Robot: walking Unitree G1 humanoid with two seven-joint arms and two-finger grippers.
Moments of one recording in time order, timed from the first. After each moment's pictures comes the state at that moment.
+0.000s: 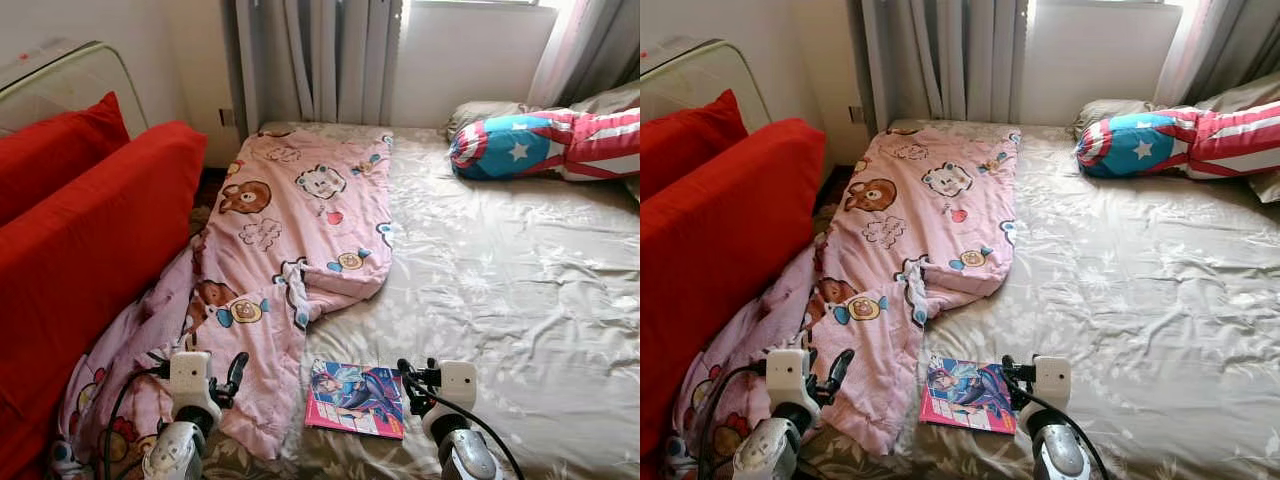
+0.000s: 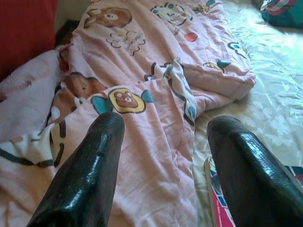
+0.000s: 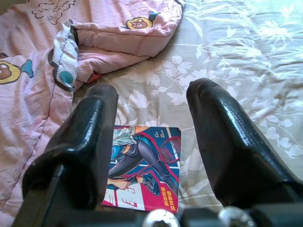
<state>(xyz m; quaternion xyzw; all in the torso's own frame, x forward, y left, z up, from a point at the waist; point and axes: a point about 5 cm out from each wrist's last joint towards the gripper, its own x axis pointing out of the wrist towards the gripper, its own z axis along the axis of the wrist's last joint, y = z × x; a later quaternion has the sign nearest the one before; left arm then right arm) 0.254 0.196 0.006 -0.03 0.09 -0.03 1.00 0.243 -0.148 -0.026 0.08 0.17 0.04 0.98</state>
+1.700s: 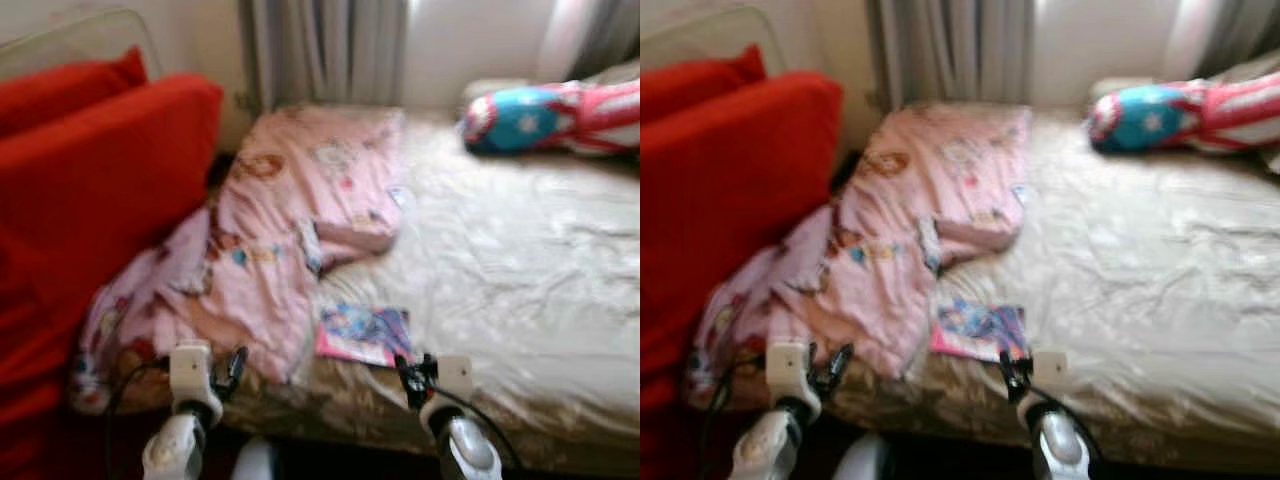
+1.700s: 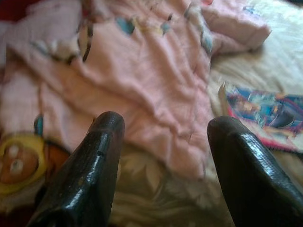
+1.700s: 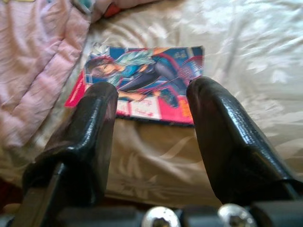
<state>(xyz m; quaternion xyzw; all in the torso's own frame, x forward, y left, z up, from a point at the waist) 0.251 0.195 0.003 -0.04 0.11 -0.03 0.99 0.250 -0.141 -0.025 0.09 0.18 0.05 0.98</state>
